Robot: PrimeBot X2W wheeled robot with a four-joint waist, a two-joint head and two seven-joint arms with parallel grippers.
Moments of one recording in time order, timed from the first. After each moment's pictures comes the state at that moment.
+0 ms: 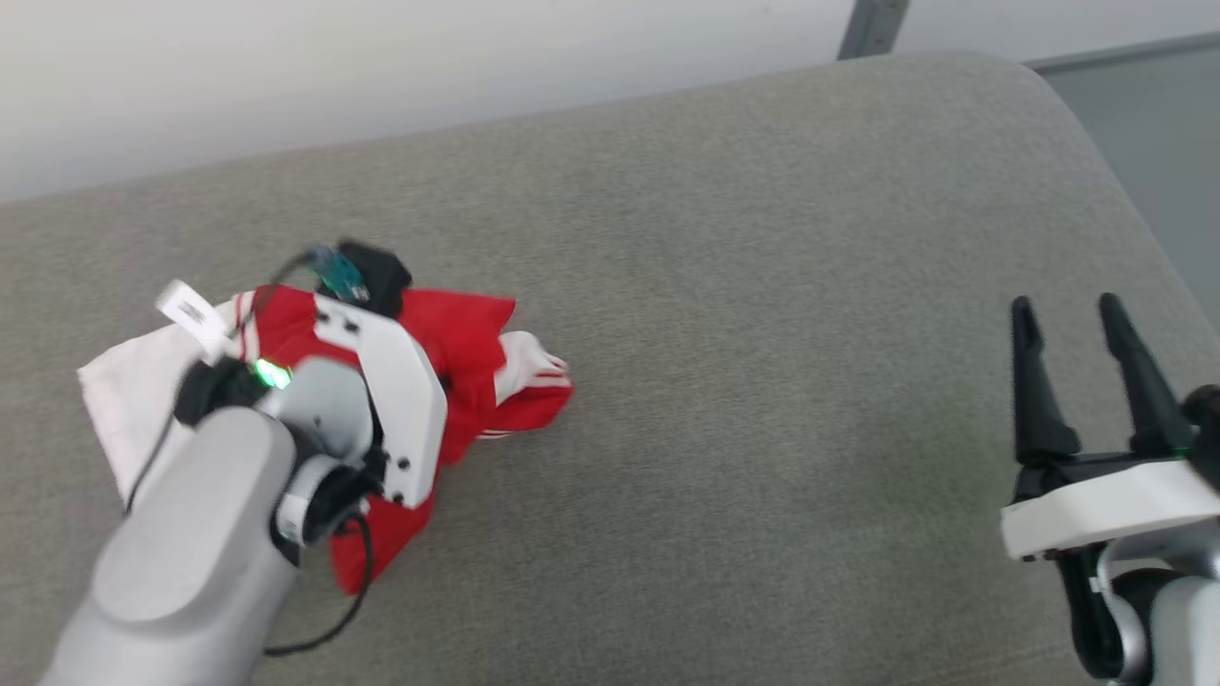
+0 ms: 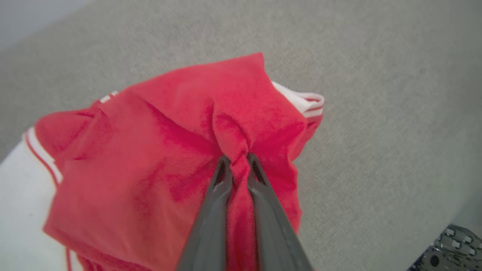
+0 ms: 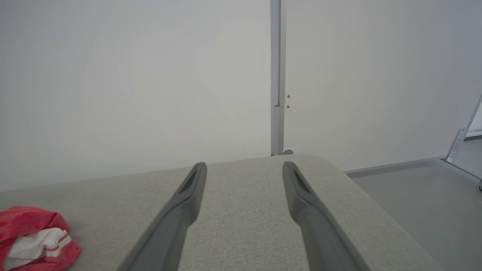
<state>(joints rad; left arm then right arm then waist) -0.59 0.45 -0.54 0.23 -0.64 0.00 0.75 -0.11 -0.06 -0.11 -0.11 0.22 0.13 0.00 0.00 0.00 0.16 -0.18</state>
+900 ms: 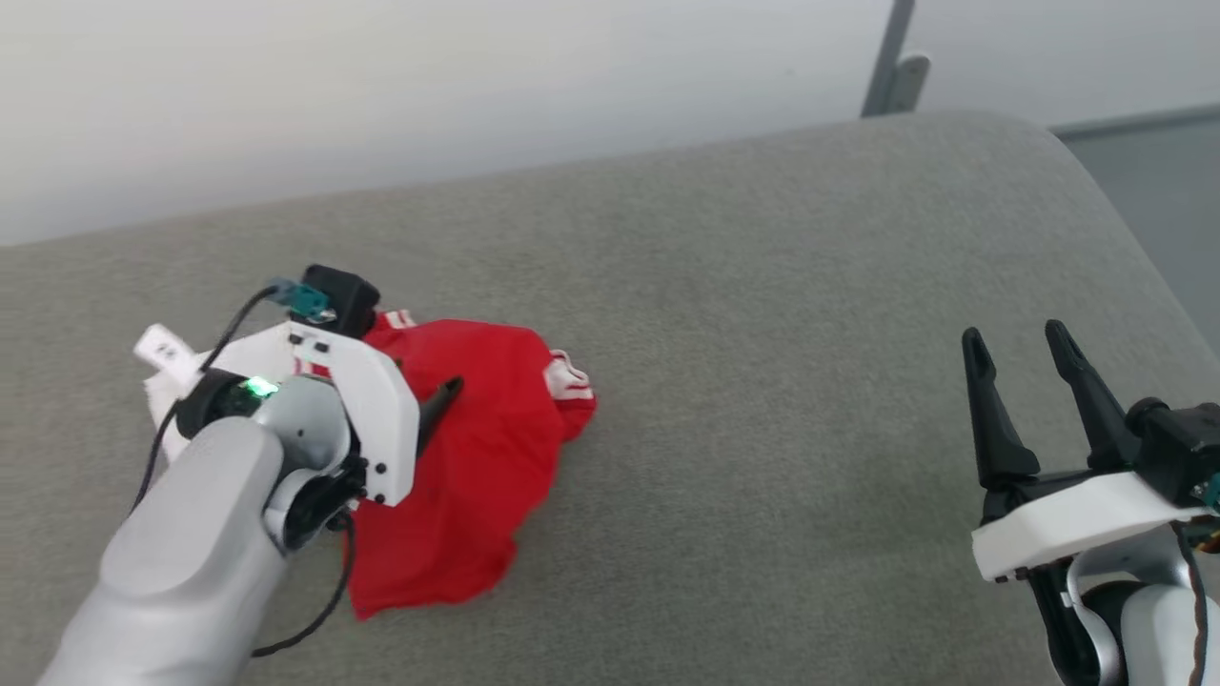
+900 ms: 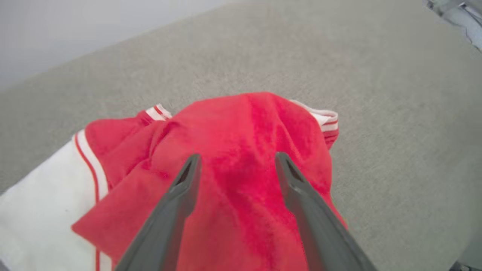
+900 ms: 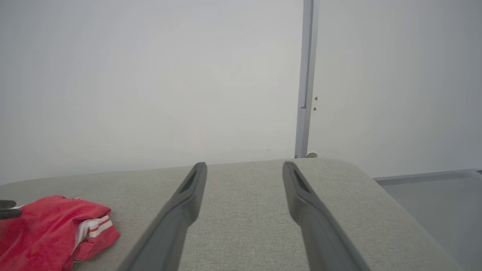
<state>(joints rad) -0.64 0.41 -0.58 0.56 -0.69 -0.12 0.47 -0.11 -0.09 -0.04 -0.05 0.23 0.13 0.00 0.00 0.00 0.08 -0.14</state>
